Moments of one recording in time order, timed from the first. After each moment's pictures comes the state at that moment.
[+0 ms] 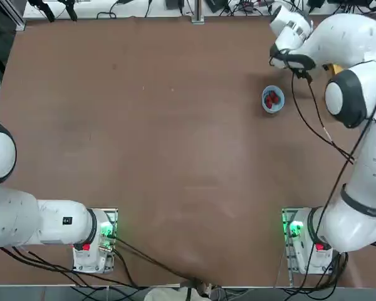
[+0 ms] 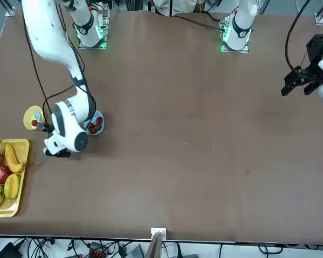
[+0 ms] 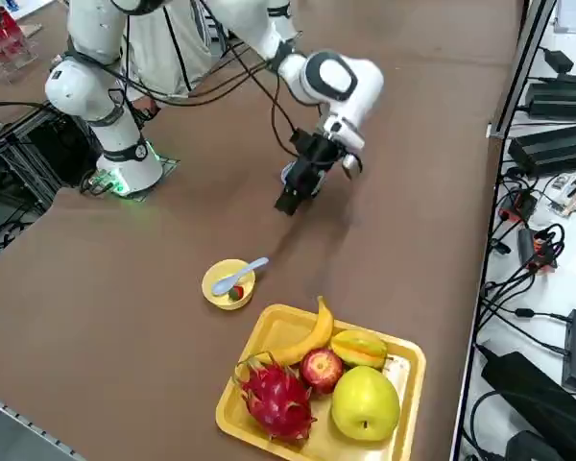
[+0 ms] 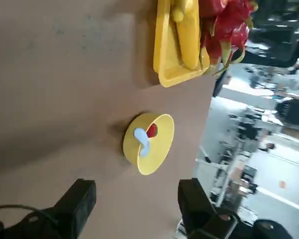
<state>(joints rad) 0.30 0.61 -0.15 -1.64 -0.69 1.64 0.52</state>
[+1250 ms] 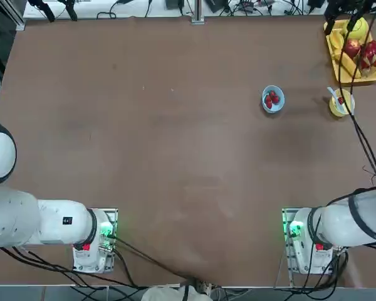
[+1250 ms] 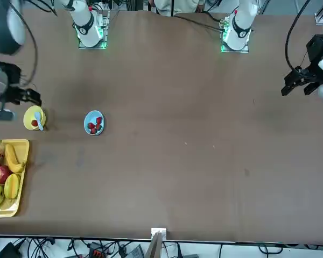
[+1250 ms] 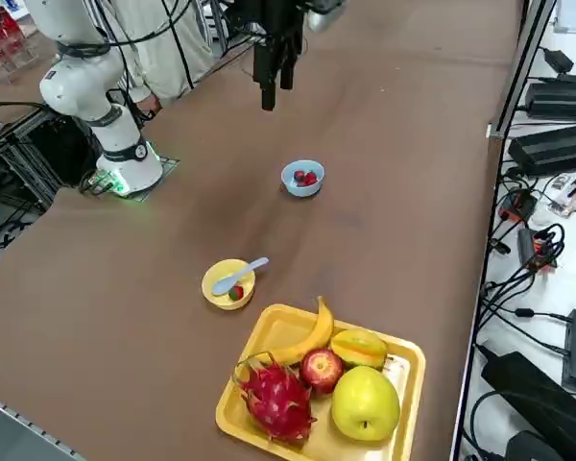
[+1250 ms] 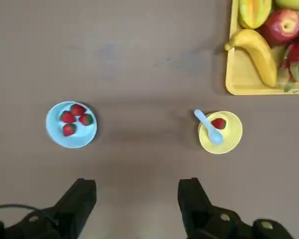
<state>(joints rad) 0.12 0.09 -0.16 -1.61 -0.07 1.58 -0.06</state>
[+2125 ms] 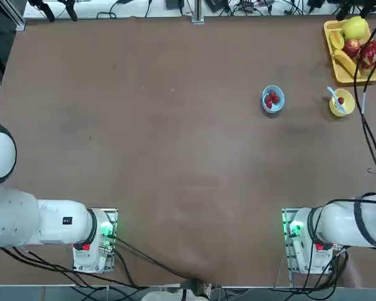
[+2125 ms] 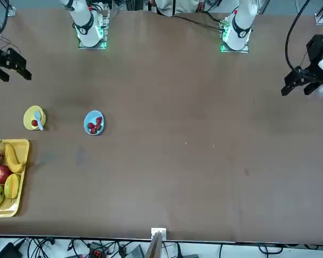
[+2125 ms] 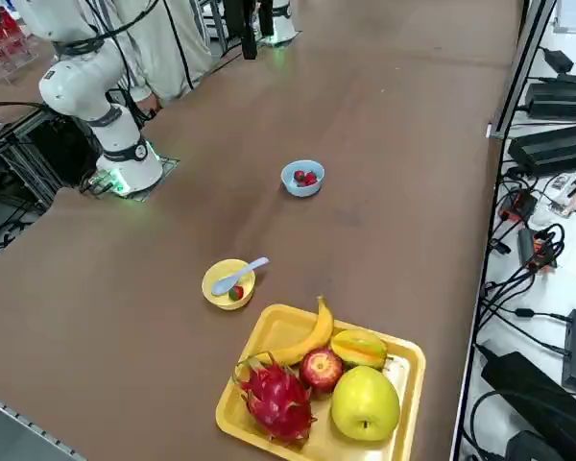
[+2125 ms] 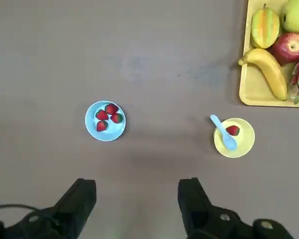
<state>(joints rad) 0.10 -0.09 -0.14 -1.65 0.00 1.56 -0.09</state>
